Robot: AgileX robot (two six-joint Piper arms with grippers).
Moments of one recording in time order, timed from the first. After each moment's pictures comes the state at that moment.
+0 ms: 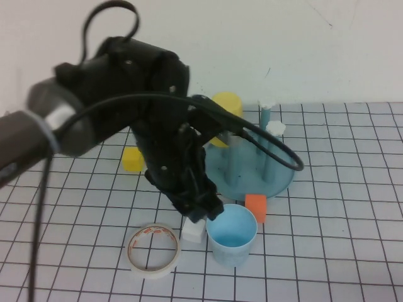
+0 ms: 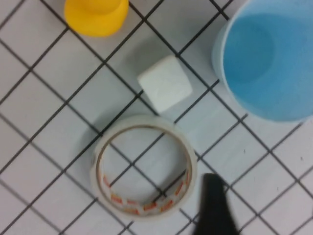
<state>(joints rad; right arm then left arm) -0.07 -0.01 0.03 0.96 0.50 -0.15 -0.62 1.76 -1.57 -0.06 1.23 0.21</state>
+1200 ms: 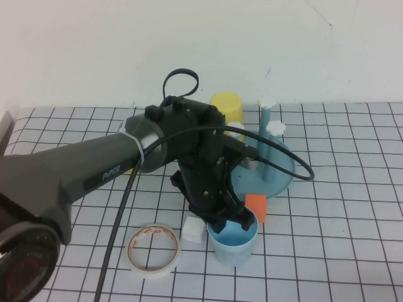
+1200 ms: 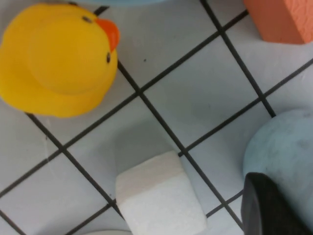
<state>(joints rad) -0.07 -0.01 0.03 0.96 0.53 -0.17 -0.62 2.08 -1.65 -0.14 1.04 0.08</state>
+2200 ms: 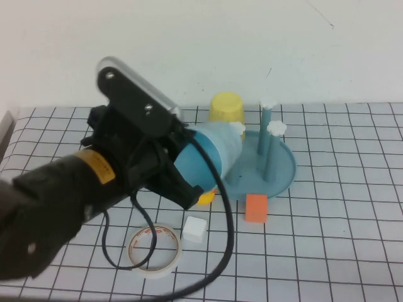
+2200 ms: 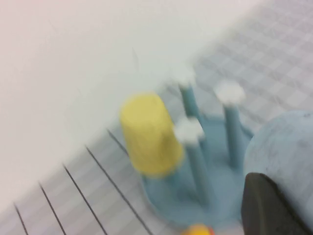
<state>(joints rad) -0.07 0.06 0.03 1.42 0.63 -0.32 -0.62 1.24 -0.86 -0.12 0.00 0.28</state>
